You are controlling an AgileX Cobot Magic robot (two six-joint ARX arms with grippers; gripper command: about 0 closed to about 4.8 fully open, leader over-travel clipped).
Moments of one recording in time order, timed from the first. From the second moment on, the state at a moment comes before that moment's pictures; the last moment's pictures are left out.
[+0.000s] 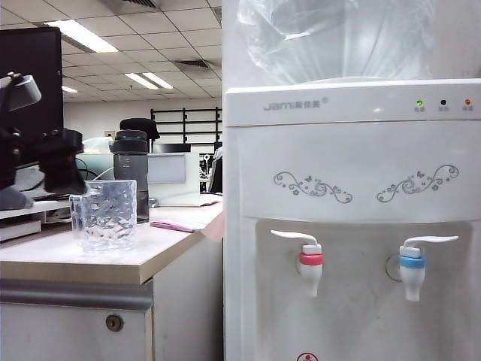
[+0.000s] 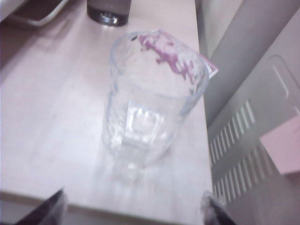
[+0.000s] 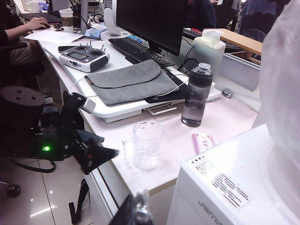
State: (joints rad) left arm -0.29 1.35 0.31 0.72 -0.11 -0.25; right arm 0.91 0.75 0.77 -0.12 0.08 -0.06
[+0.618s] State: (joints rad) left arm -0.29 1.57 0.42 0.82 -0.34 -0.24; right arm 0.91 0.73 0.77 -0.12 0.08 -0.06
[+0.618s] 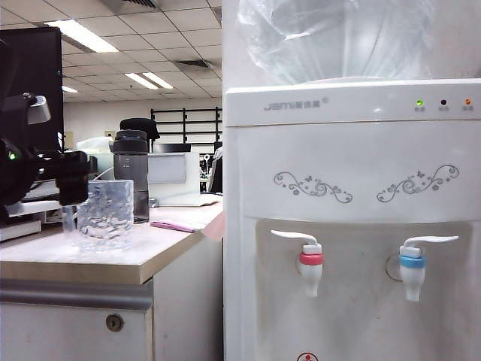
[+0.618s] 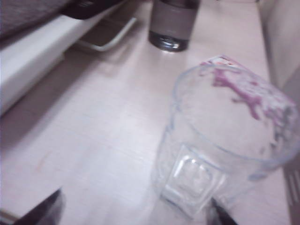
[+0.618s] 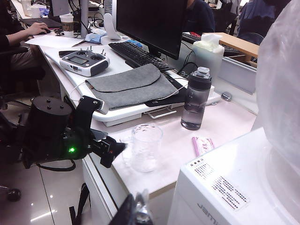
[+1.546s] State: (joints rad) left arm -0.29 1.66 0.45 0.79 -0.43 -0.26; right arm 0.91 0.73 0.77 -0.12 0.08 -0.06
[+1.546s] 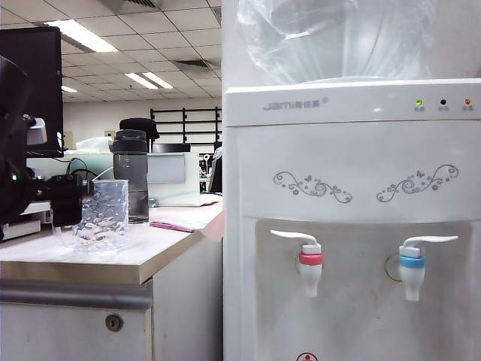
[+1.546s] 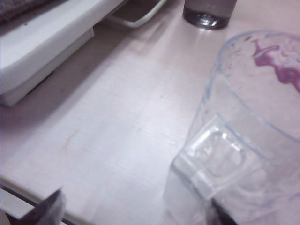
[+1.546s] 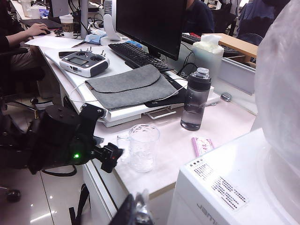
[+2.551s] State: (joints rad) left arm -0.20 1.73 0.50 0.86 -0.34 -0.19; right arm 0.91 0.73 0.77 -0.13 0.08 -0.06
